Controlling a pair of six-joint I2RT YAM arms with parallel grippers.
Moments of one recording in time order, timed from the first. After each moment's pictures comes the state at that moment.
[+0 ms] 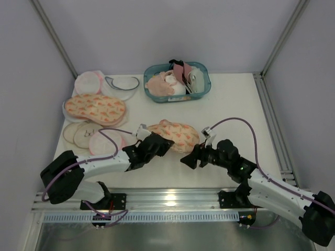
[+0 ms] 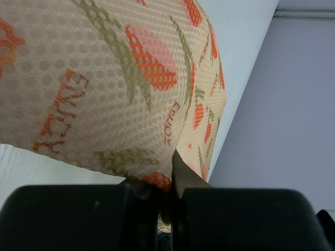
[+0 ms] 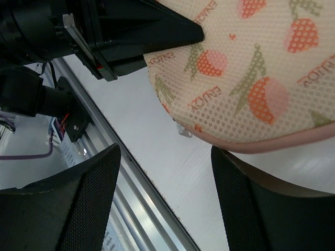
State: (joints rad) left arm -0.97 1.34 0.64 0.10 -0.40 -1.60; right arm 0.72 0.73 0.29 0.09 -0.30 0.59
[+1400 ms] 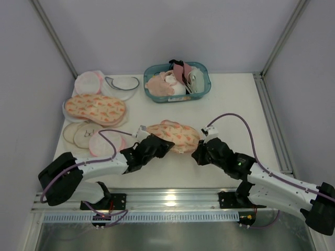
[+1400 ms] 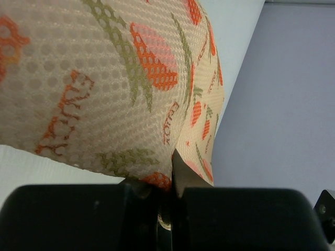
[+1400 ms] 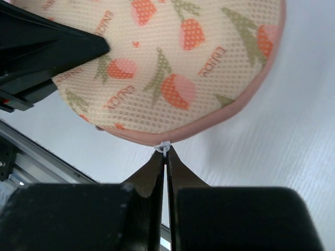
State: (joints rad) left arm -0.96 1.34 0.58 0.20 -0.34 -1.60; right arm 0.89 0.84 0.49 -0.26 0.16 0.61
